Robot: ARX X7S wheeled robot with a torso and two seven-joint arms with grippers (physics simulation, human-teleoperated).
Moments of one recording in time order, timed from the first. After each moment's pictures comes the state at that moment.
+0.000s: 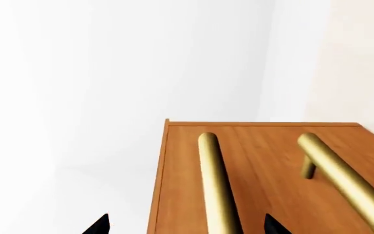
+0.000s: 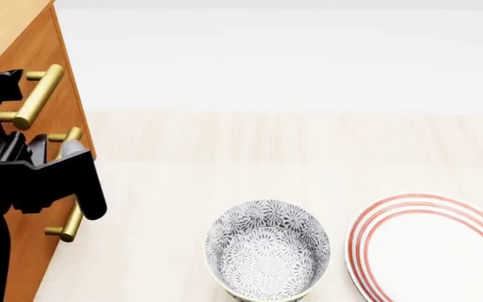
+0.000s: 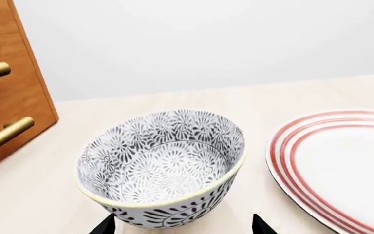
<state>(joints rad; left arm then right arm) -0.95 -0.49 0.92 -0.10 0.80 -0.79 0.33 0.00 0.23 -0.32 0.05 0.36 -0.07 0.18</state>
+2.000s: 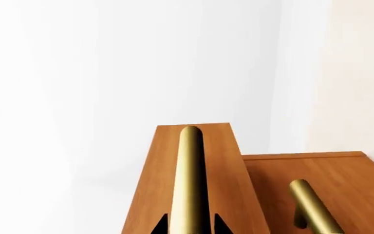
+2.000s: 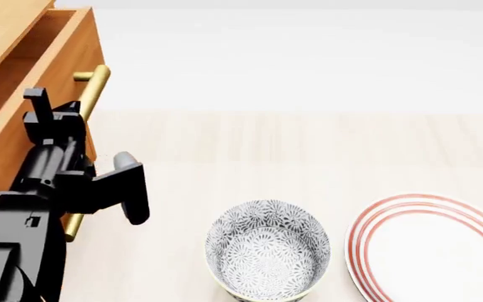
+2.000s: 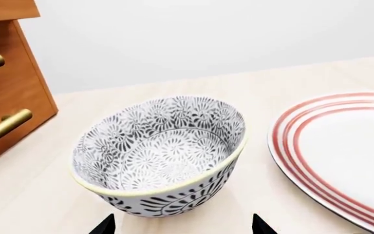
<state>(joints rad) -0.97 -0.31 0.96 -0.36 0.85 -0.71 0.17 0.03 0.25 -0.35 0.08 0.42 -0.06 0.19</state>
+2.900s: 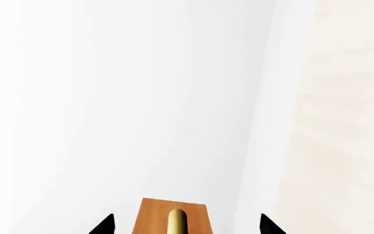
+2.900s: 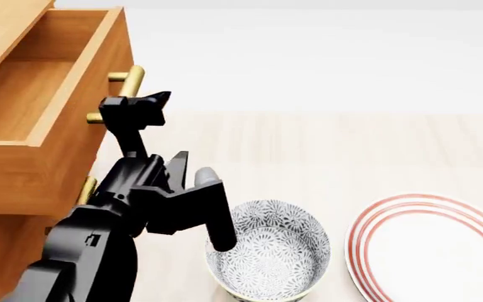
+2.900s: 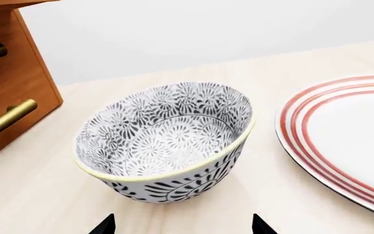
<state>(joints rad) -0.93 -0.17 0.98 -0.18 0.74 -0.72 0.22 0.03 0.26 -0.37 0.09 0.47 -0.04 0.18</state>
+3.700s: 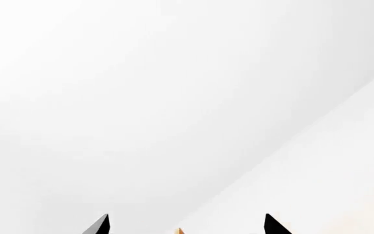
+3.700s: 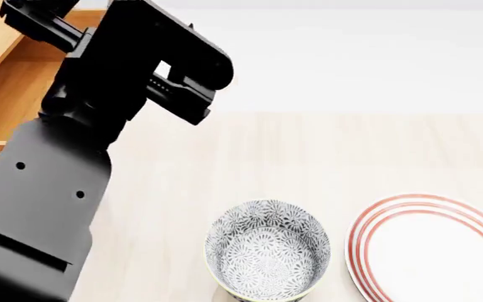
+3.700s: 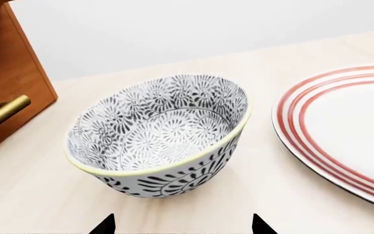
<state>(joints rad) -1.11 -0.04 0.64 0.17 0.24 -1.08 0.00 0.04 0.27 -0.38 0.11 0.49 -0.03 0.19</state>
